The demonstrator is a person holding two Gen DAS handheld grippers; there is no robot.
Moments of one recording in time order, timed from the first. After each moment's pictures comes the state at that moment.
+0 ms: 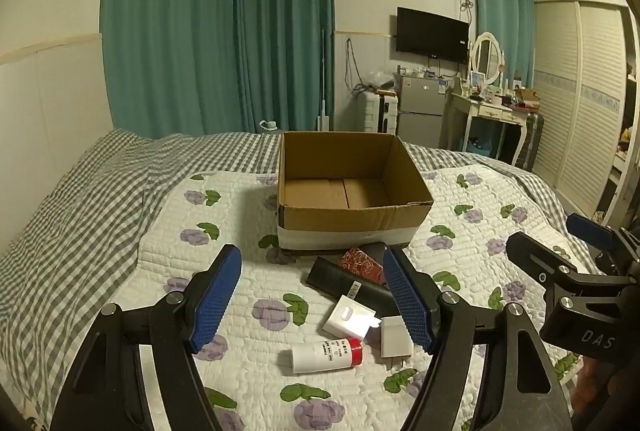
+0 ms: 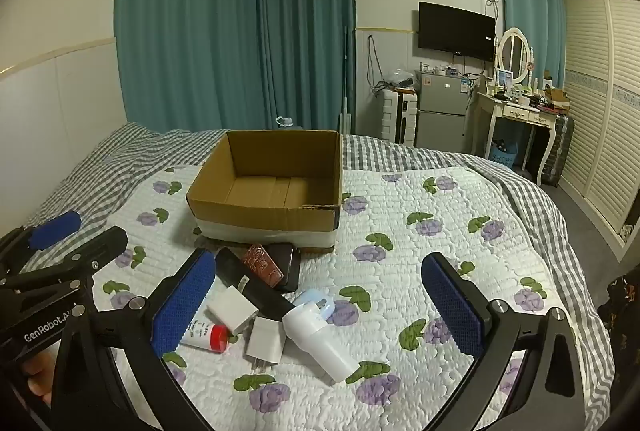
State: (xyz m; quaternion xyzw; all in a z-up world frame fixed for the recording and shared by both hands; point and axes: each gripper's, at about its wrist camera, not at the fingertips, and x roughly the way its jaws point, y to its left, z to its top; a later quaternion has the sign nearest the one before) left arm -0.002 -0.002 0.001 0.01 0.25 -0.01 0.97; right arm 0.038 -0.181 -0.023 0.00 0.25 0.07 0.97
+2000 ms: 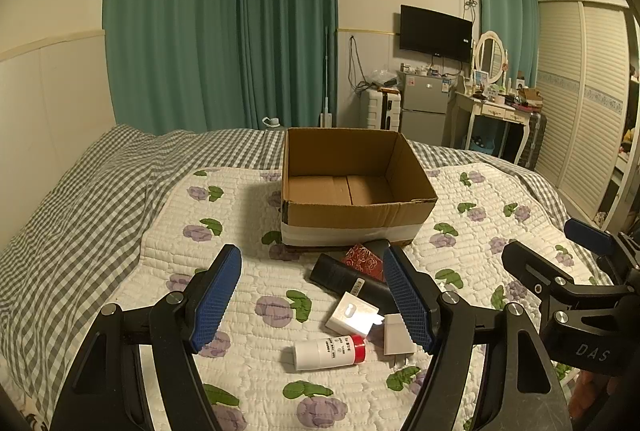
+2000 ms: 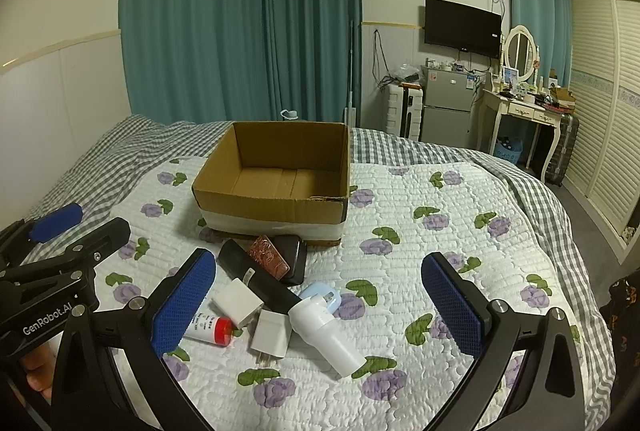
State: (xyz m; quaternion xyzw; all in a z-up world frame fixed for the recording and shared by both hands) left arm -0.002 0.003 -0.003 0.00 0.26 0.00 0.97; right arm 0.040 -0.178 -0.028 0.00 0.26 0.08 0.96
